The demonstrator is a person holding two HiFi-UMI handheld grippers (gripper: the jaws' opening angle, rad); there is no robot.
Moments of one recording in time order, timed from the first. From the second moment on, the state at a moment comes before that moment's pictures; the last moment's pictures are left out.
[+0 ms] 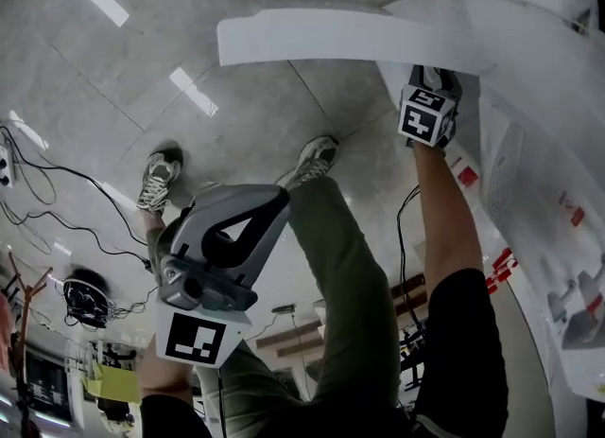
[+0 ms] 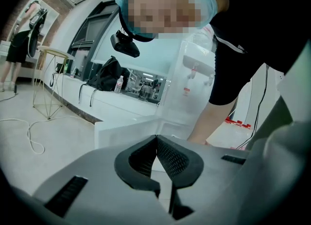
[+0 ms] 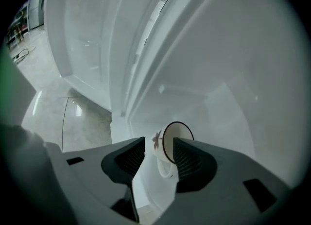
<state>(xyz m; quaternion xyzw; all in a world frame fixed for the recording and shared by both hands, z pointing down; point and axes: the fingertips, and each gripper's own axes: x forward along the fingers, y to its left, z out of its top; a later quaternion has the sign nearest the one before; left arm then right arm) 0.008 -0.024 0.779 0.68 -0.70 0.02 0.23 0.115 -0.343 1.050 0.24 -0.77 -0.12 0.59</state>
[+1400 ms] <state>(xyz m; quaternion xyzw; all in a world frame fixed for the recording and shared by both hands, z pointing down) 0.005 -0.020 0.697 0.72 -0.66 0.02 0.22 0.138 -0.219 0.985 0.20 -0.76 0.02 0.61</state>
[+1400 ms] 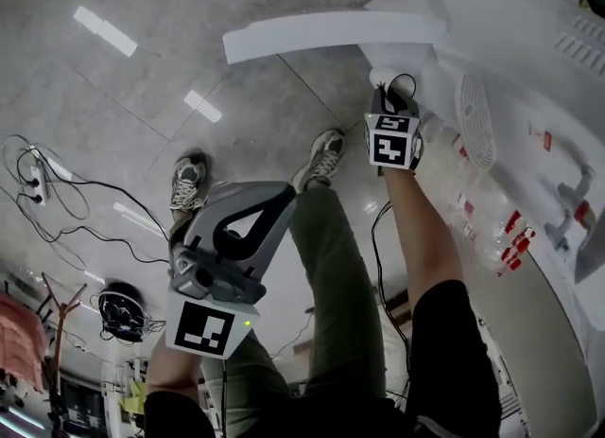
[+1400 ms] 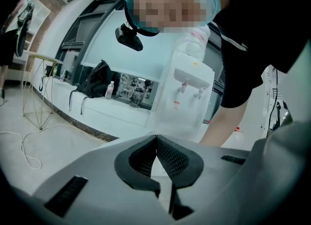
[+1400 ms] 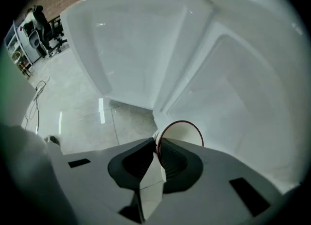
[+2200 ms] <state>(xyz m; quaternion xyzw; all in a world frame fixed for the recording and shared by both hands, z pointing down) -0.002 0.000 0.495 0.76 -0.62 0.06 0.18 0.150 -0.123 0.680 0.15 -0.82 0.02 0.55</state>
